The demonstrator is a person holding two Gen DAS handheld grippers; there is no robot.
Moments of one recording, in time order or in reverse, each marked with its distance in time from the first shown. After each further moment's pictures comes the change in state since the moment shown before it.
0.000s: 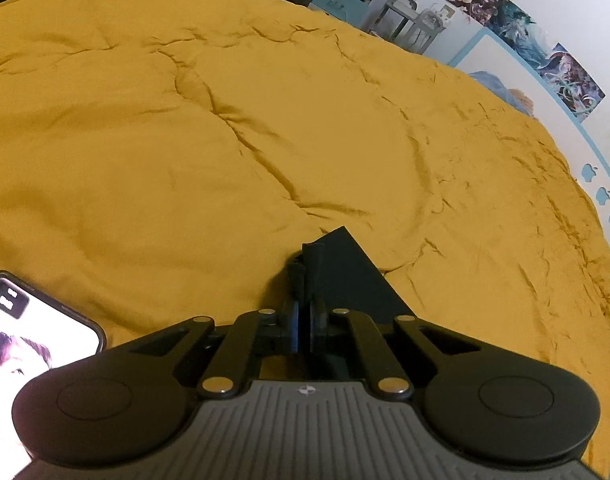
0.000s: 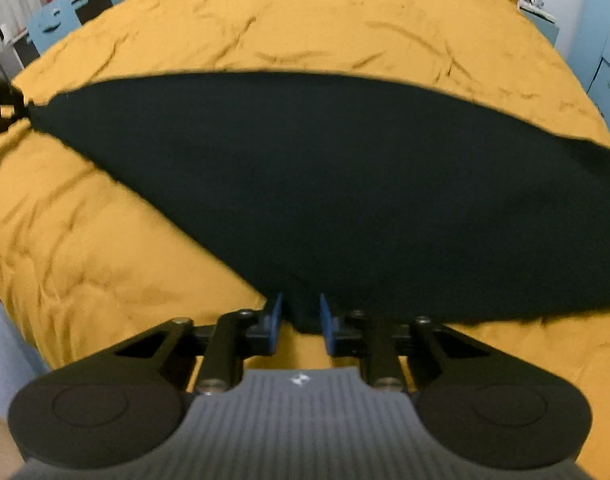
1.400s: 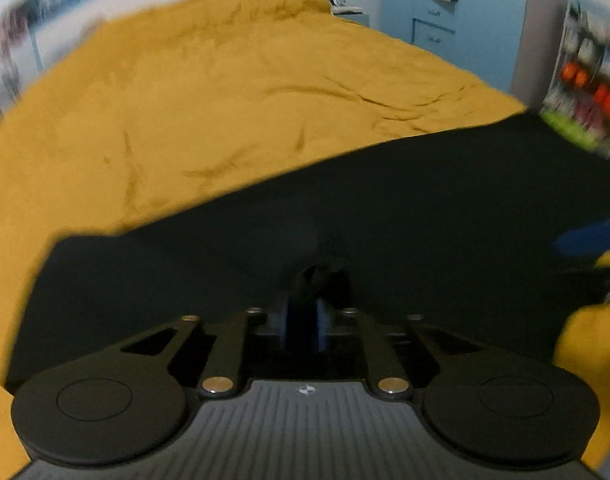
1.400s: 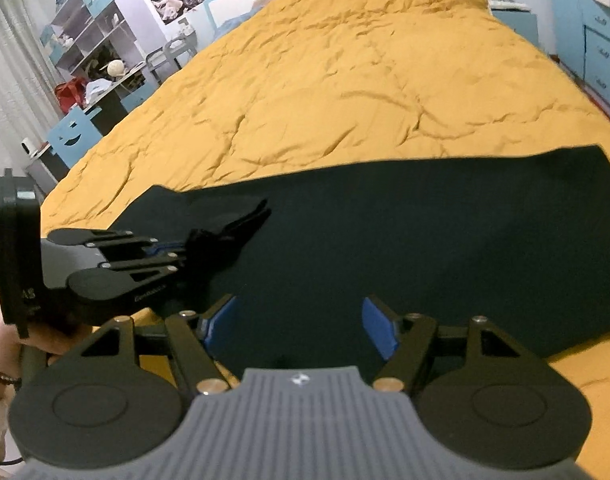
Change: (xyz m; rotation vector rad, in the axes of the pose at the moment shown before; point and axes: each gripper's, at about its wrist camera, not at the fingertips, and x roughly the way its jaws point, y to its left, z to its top) left arm -0.093 -0.271 -0.355 1.180 0.223 -0.393; right arm -0.040 -0.073 0.020 0.222 -0.209 0.195
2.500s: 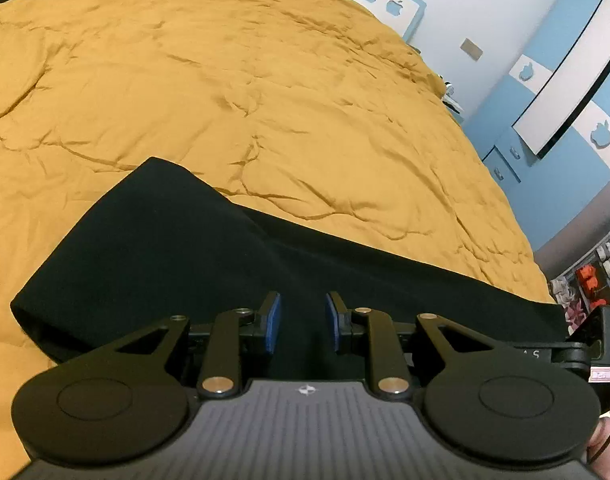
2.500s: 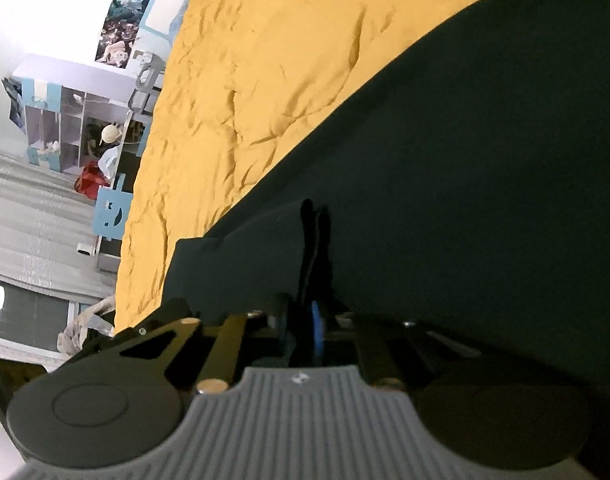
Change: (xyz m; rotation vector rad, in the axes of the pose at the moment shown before) left arm -0.007 0.123 -0.009 -0.564 -0.104 -0.075; right arm 0.169 -0.005 0.039 0.545 0.175 0.289
